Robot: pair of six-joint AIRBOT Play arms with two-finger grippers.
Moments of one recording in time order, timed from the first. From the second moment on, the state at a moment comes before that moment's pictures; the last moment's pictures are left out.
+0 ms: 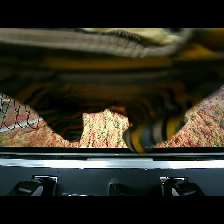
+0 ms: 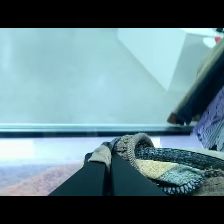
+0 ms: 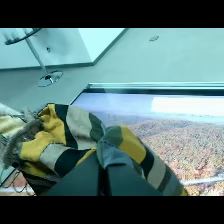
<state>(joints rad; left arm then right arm) -0.15 -0.71 1.84 1.43 -1.14 -1.70 0.18 -0.72 1.94 -1.16 1.34 1.79</state>
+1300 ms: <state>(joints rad) -0.14 -1.71 1.57 1.32 -0.85 -1.83 0.17 -1.91 1.98 -1.11 1.11 1.85</state>
